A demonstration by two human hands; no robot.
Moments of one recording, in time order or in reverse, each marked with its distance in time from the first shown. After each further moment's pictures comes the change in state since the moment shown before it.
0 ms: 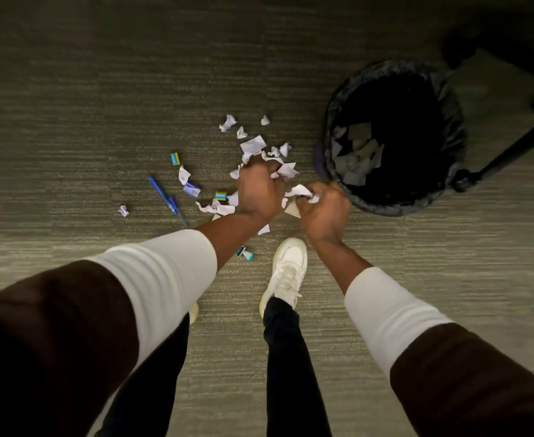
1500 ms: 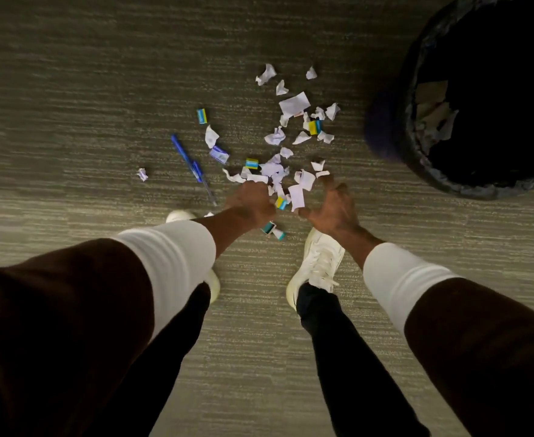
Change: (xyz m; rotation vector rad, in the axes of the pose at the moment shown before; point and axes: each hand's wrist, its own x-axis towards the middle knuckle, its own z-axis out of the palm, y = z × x) left_hand -0.014 -0.178 0.038 0.444 -0.517 -0.157; right_hand -0.017 0.037 0.121 -0.311 -0.549 0.062
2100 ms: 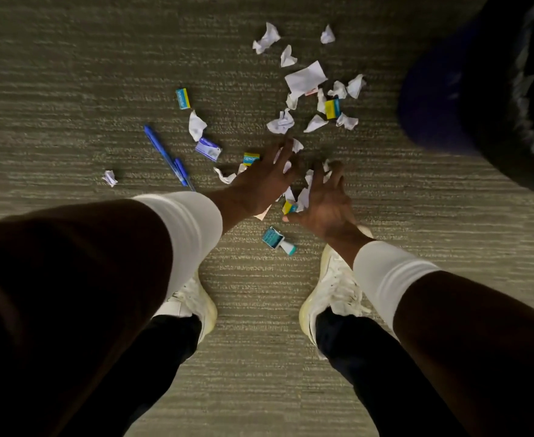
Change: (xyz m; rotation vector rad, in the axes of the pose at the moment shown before) left_hand 0.137 -0.035 0.060 0.691 0.204 0.590; right_hand 0.097 0.022 0.106 -0.287 0.140 -0.161
